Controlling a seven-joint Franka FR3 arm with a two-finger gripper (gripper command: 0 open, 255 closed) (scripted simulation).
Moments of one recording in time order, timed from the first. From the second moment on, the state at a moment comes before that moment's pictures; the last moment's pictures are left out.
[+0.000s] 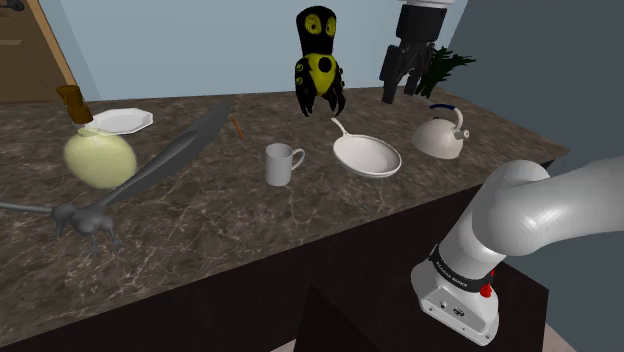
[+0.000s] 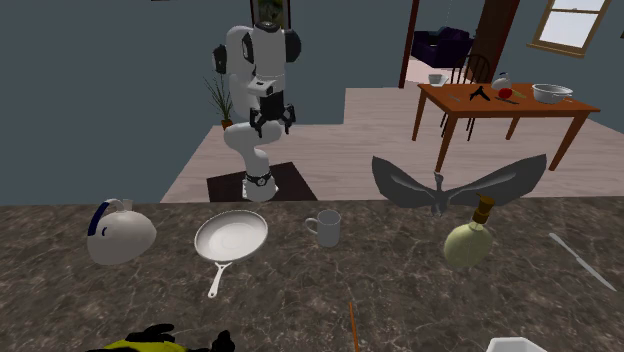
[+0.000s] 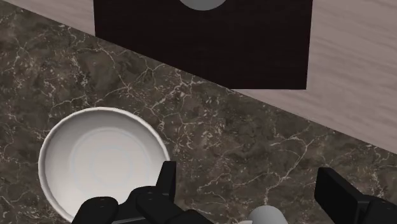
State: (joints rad) arm 0.02 -0.80 0.05 -2.32 0.03 1.45 0.09
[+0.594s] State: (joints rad) arm 0.03 -0.59 0.11 -2.31 0.07 1.63 0.17
